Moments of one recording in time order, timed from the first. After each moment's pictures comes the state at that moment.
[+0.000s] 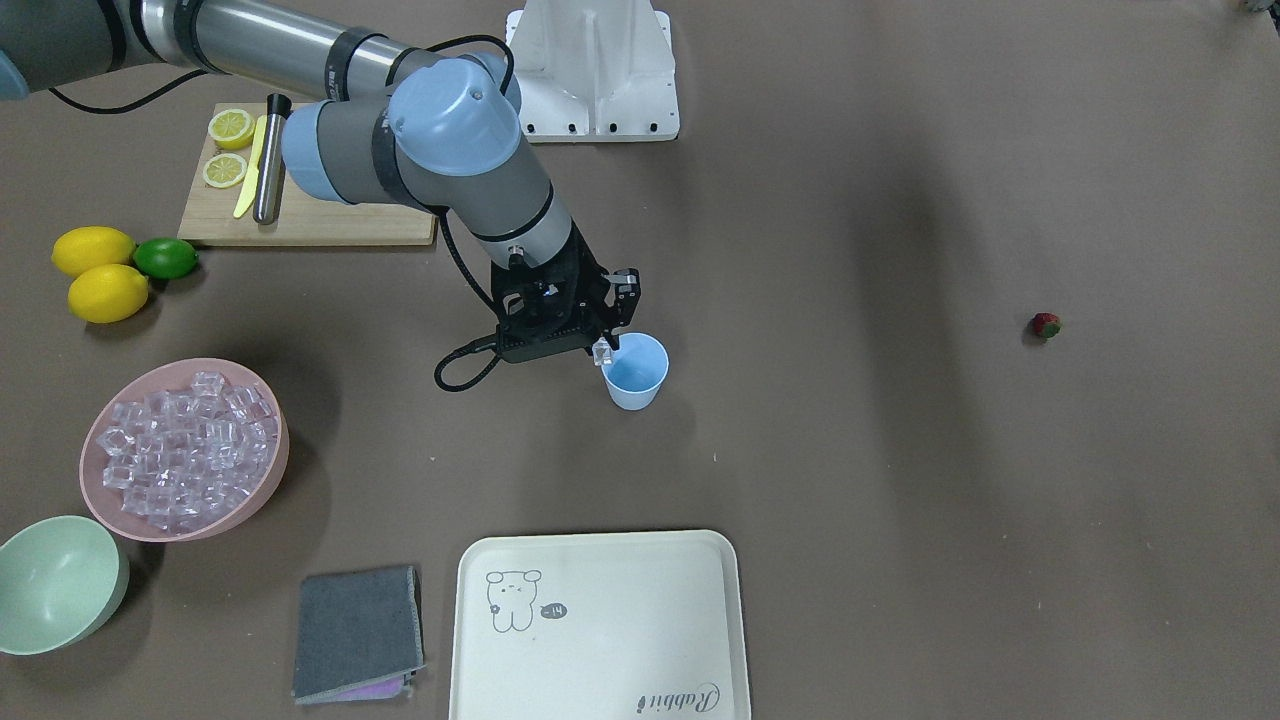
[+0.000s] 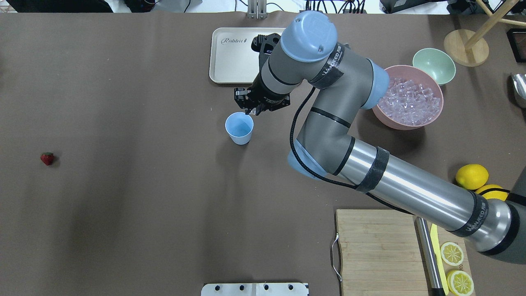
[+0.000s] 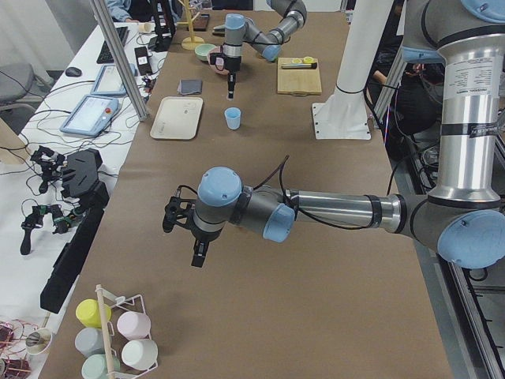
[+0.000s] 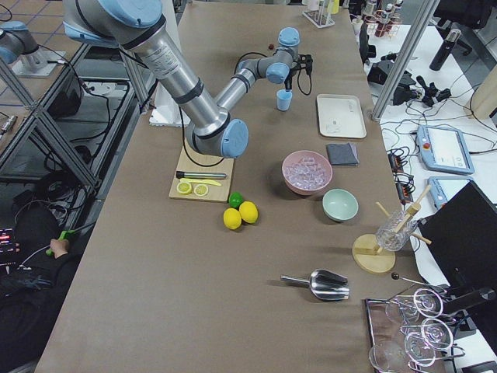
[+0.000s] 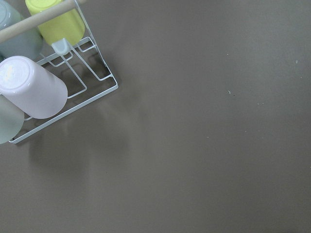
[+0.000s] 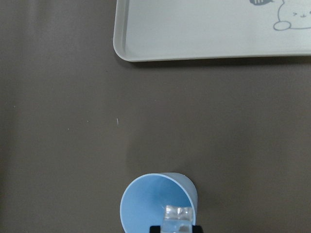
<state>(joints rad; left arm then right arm) -1.61 -1.53 -1.67 -1.91 -2.36 -0.19 0.65 -0.73 1.46 -1.27 2.04 1.18</state>
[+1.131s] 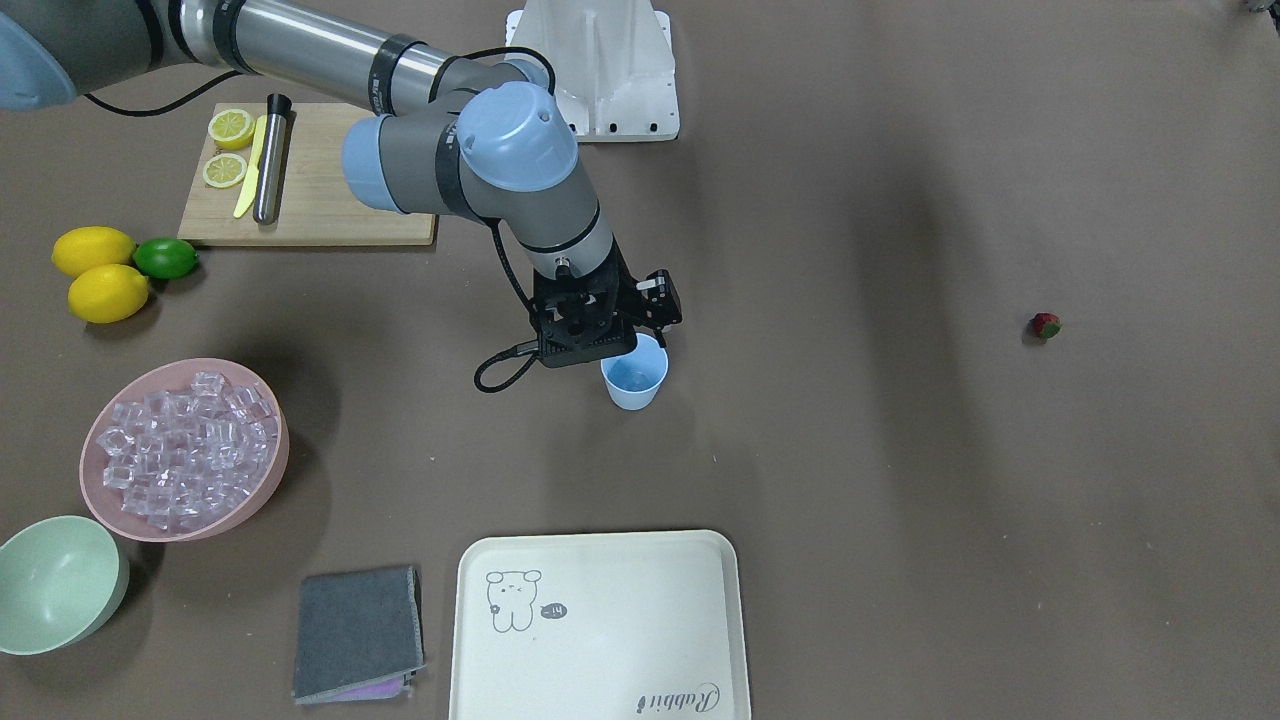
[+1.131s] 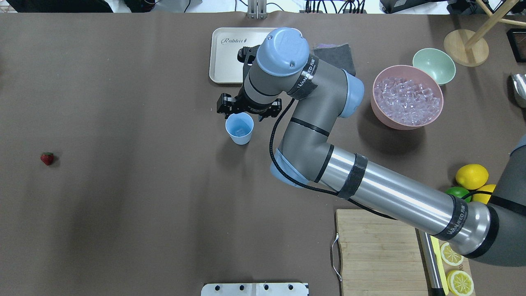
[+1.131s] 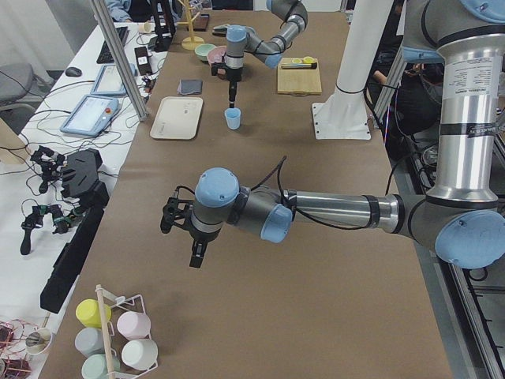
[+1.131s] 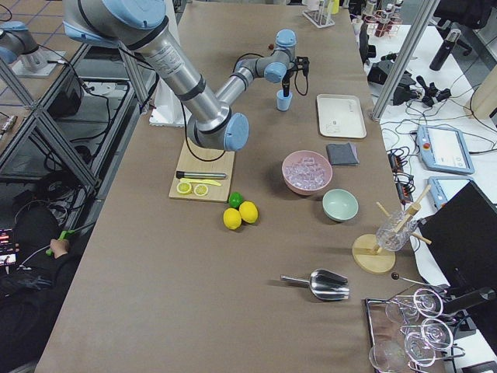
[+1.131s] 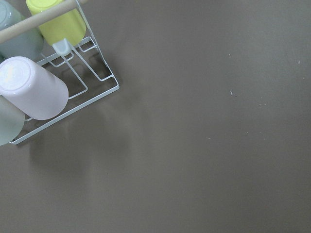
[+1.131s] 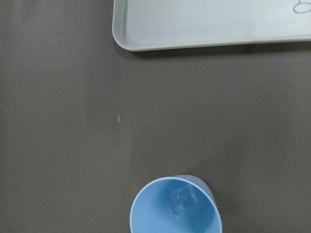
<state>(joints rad) -1.61 -1.54 -1.66 -1.91 -2.36 -0.19 0.62 -0.68 1.39 -1.27 2.00 1.21</state>
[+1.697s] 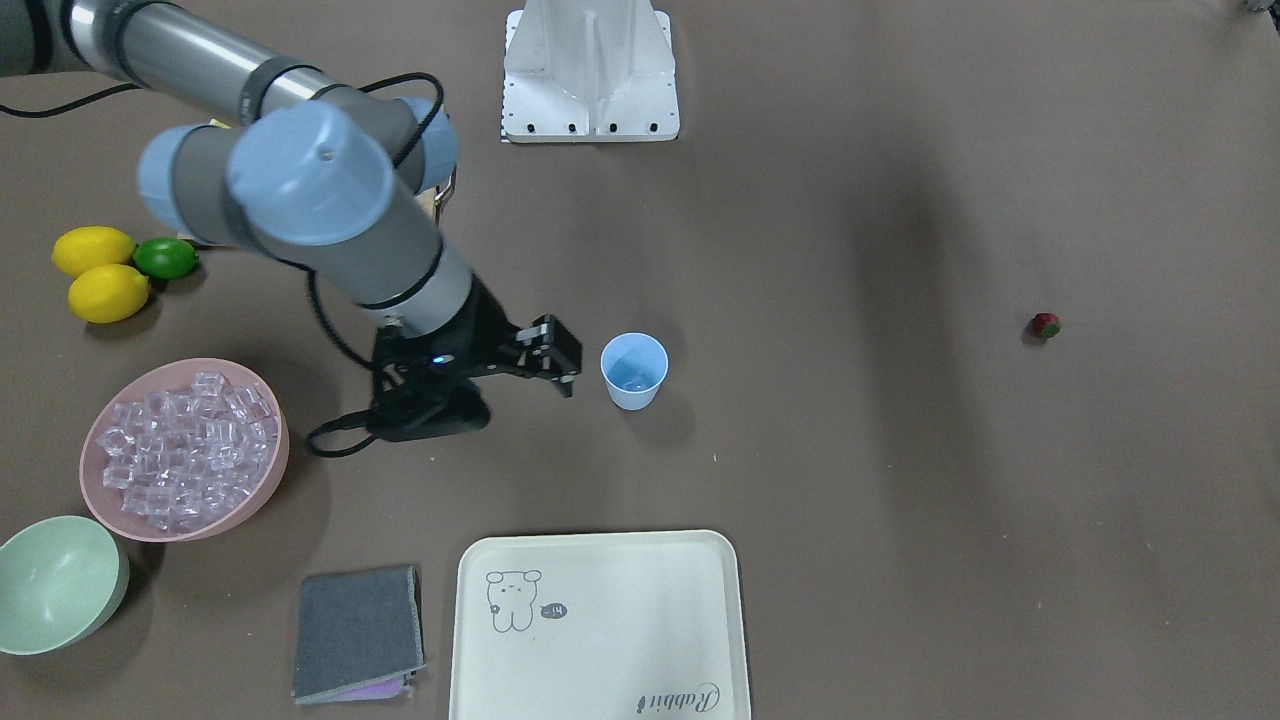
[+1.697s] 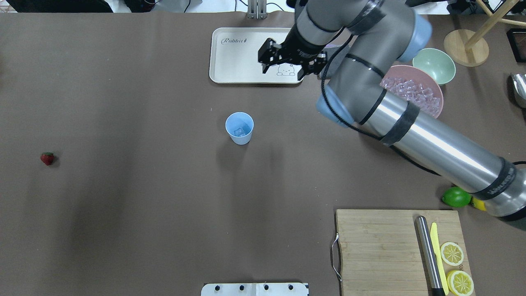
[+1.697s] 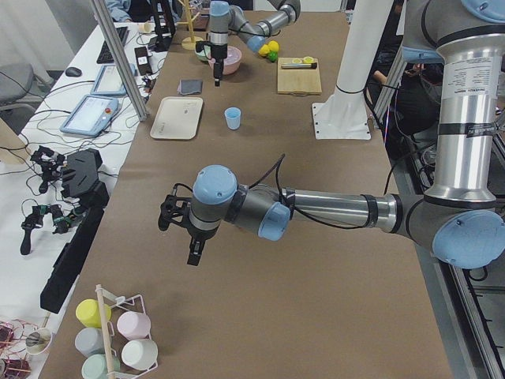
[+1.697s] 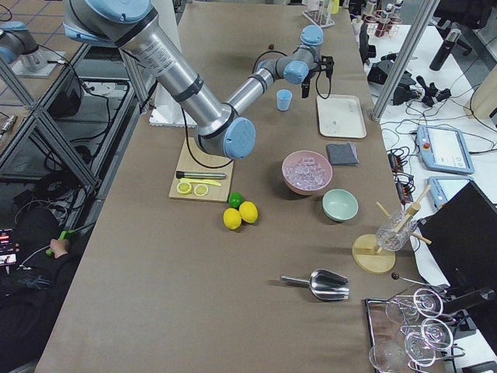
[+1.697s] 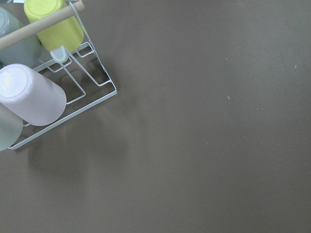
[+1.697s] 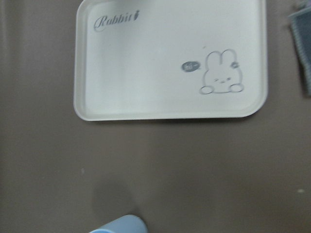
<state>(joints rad) -1.61 -1.55 -1.66 -1.91 -2.36 -0.19 0.89 -0.77 1.46 -1.36 2.24 1.07</state>
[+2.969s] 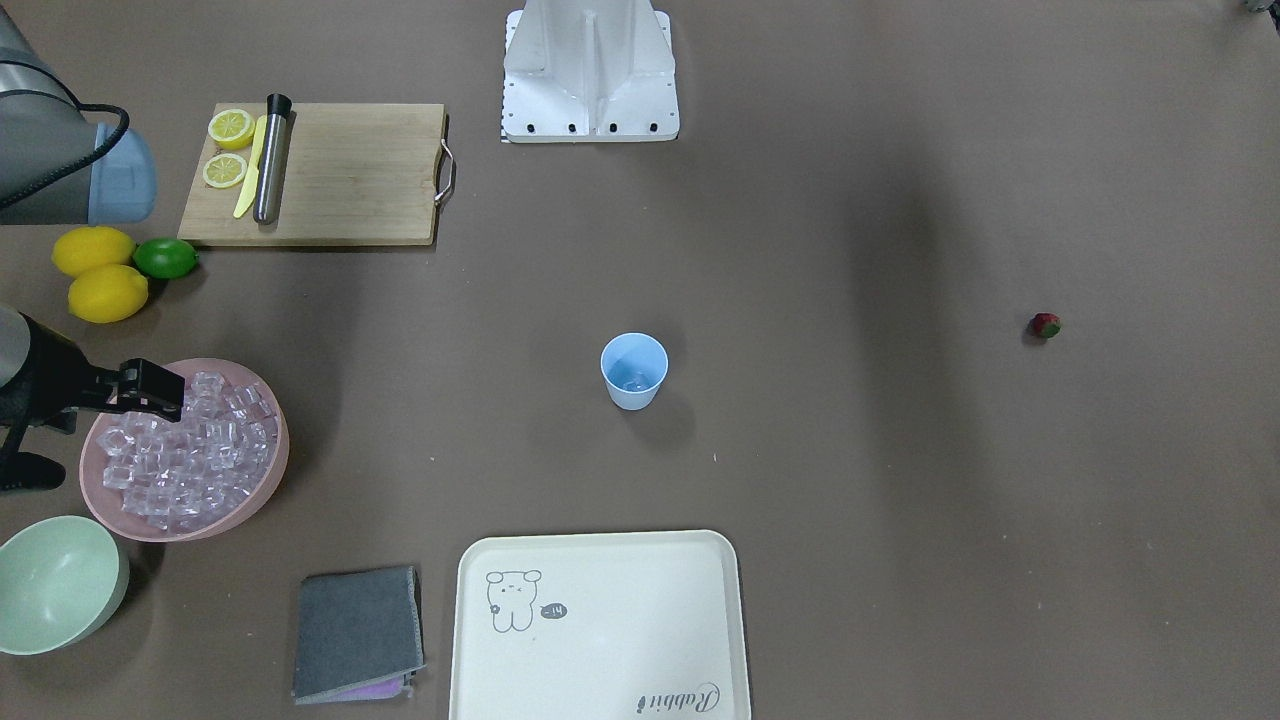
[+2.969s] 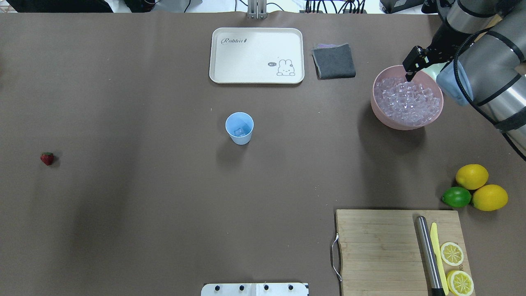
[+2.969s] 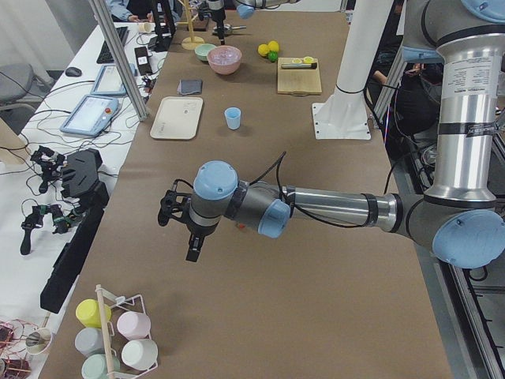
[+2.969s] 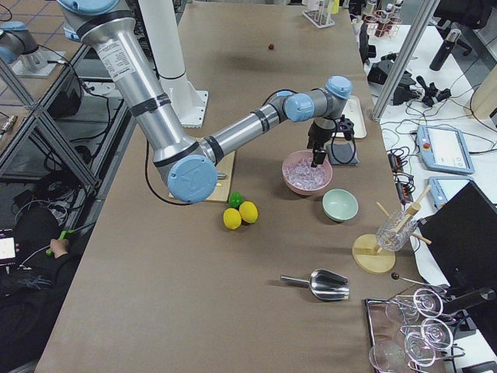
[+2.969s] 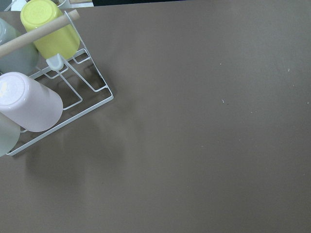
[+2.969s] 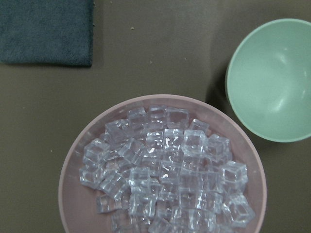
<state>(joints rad) -1.61 -1.55 -1.67 -1.91 -2.36 -0.19 1.10 -1.07 1.55 -1.73 2.26 0.43</state>
